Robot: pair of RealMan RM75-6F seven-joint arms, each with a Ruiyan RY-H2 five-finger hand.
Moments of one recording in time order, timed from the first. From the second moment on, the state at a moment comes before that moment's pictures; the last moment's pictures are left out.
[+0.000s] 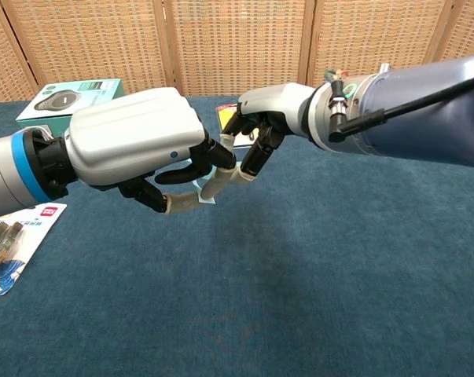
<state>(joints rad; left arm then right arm) -0.86 -1.57 0.04 -1.30 1.91 1.24 0.12 1.13 -1.55 0.31 -1.85 -0.33 1.06 -0.51</state>
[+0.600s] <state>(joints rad) -0.85 -1.56 0.04 -1.30 1.90 1.25 0.10 1.13 -1.55 0.31 -1.84 -0.34 1.07 -0.51</state>
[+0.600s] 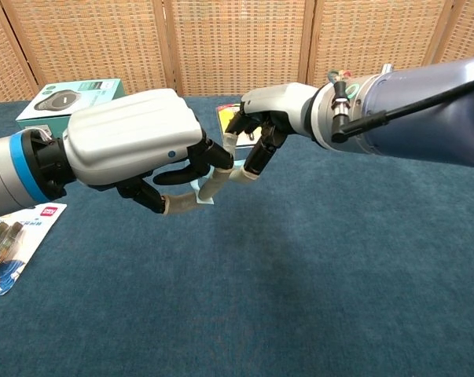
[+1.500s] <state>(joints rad) -0.76 -1.44 0.13 -1.16 1.90 1.32 -0.01 1.09 -1.53 0.26 -1.78 -0.35 1.05 -0.52</state>
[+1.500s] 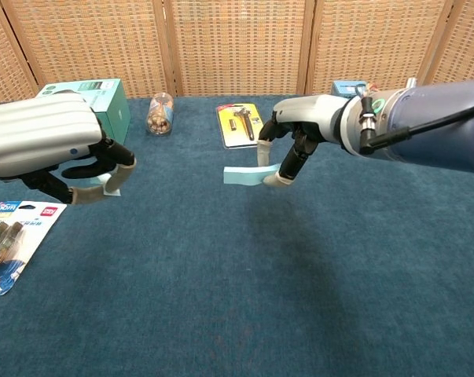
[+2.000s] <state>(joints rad) -0.67 -1.39 0.13 -1.13 1.86 1.39 -0.03 1.07 -1.58 0.20 -1.75 -0.41 1.05 -0.55</state>
